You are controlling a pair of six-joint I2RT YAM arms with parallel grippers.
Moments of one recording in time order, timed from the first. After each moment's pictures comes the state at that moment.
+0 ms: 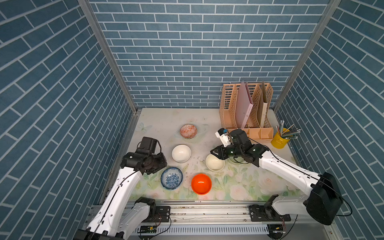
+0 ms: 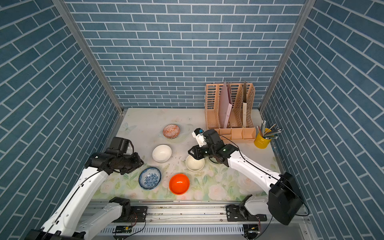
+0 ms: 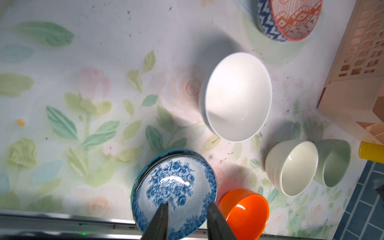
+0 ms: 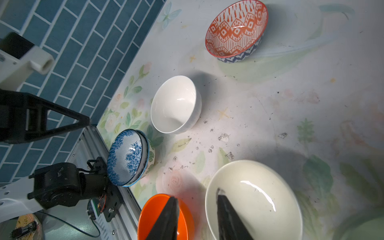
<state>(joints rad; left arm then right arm) -0.20 0.96 0.94 -1.10 0.16 -0.66 0.74 1.33 0.96 -0.35 -0.37 0.35</state>
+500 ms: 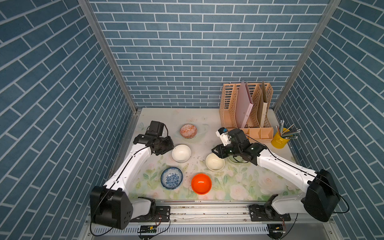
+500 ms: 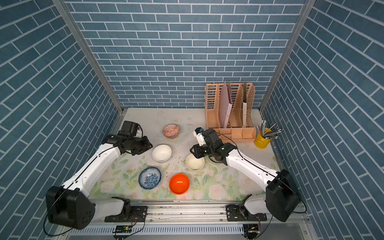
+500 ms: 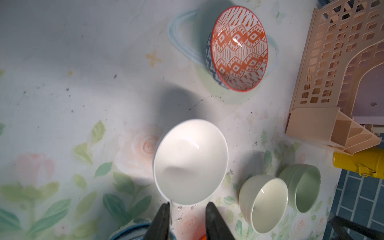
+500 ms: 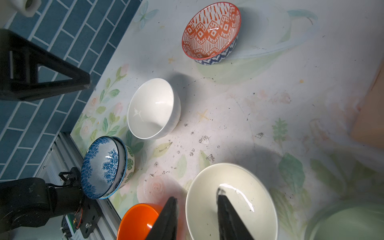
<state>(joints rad) -0.20 1.34 1.11 -0.82 0.21 -0.61 0.74 1.36 0.98 -0.37 -0.27 0.35</state>
